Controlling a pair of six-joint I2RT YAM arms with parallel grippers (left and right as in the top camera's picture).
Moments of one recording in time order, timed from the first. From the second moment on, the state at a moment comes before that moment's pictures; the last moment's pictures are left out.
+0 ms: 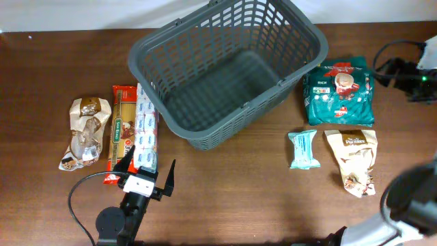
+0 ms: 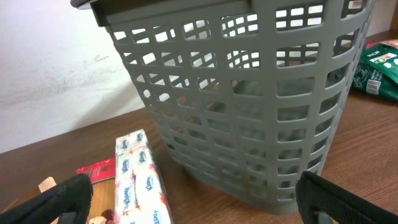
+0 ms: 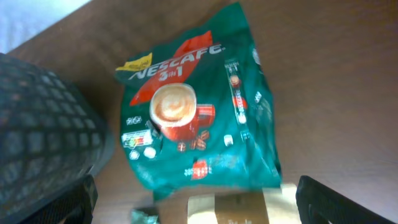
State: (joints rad) left arm -0.06 0.01 0.02 -0.06 0.23 0.20; right arm -0.54 1.89 1.75 -1.00 -0.48 -0.10
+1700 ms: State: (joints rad) left arm -0.06 0.01 0.02 -0.06 0.23 0.20; right arm -0.52 2.29 1.88 -1.02 -0.58 -0.10
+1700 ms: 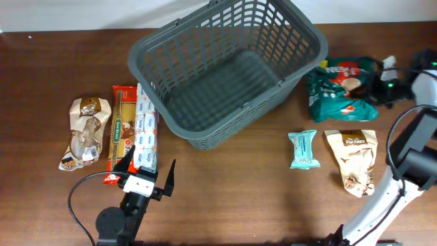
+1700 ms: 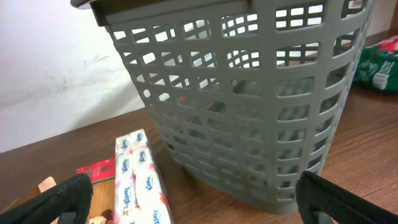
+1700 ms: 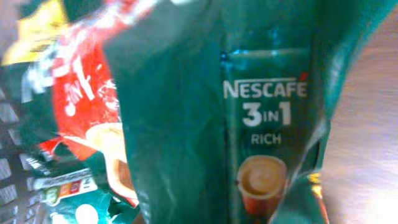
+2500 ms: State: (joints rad) left arm -0.06 0.01 0.02 -0.06 0.23 0.20; right arm -0.57 2.16 2.65 -1.16 -0.76 0.03
